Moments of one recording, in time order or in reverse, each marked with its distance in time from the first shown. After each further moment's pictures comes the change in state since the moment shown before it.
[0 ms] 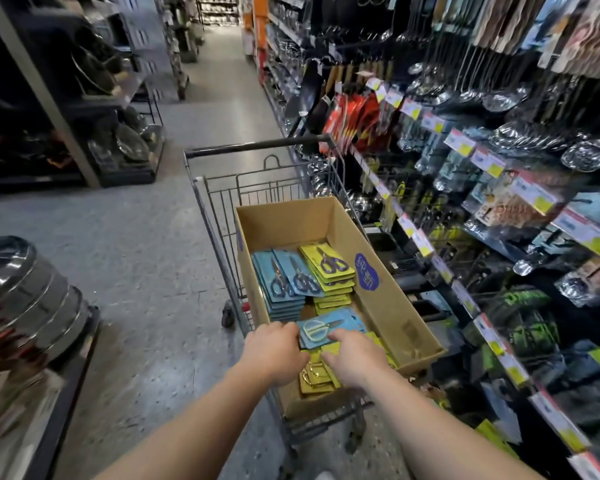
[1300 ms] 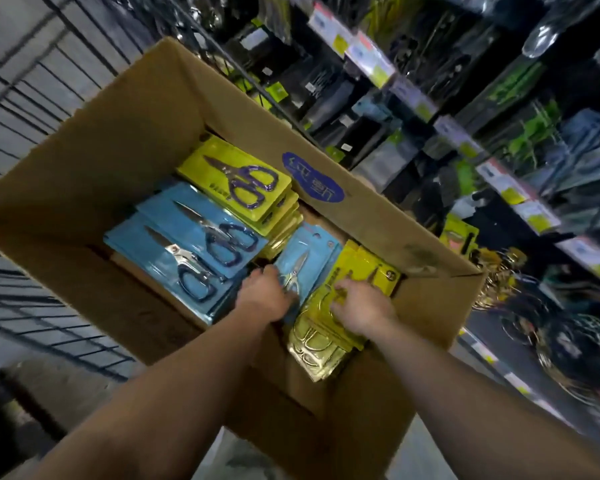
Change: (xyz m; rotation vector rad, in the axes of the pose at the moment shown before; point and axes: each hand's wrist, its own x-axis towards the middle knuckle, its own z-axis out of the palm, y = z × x) left_hand 0.306 -0.002 0.112 0.052 -0.572 0.084; right_hand 0.196 0.075 0.072 0.335 -0.249 0.594
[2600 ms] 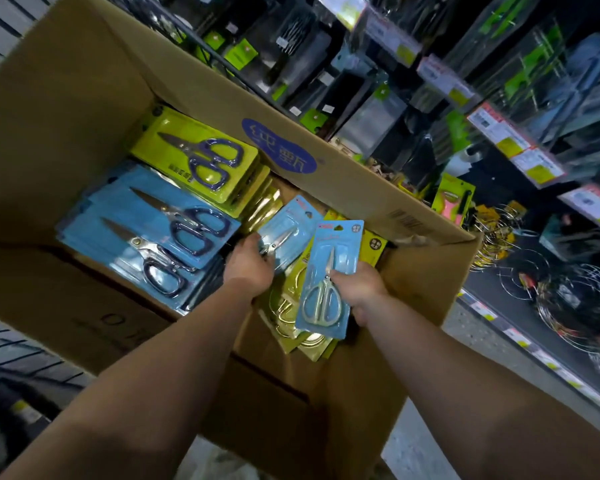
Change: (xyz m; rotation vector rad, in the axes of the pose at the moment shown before) left_hand 0.041 0.004 0.019 -0.183 0.100 0.031; right_hand 0.025 0.022 0.032 1.091 0.089 0.421
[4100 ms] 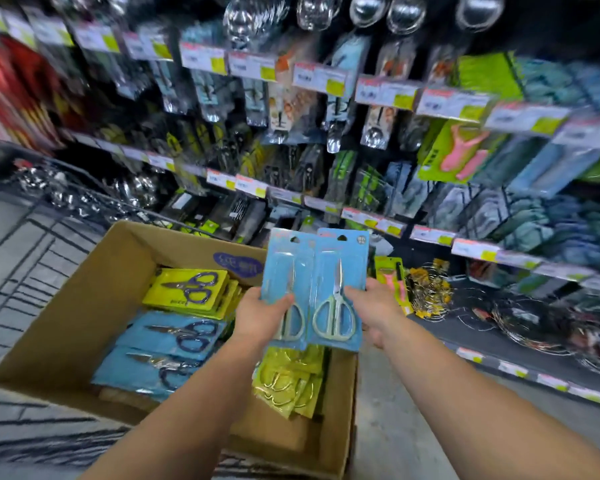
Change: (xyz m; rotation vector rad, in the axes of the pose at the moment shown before) left_hand -0.164 0.106 -0.064 -0.497 0.057 0.278; right_hand -0.127 -0.007 -0.113 0.480 0.144 -0.342
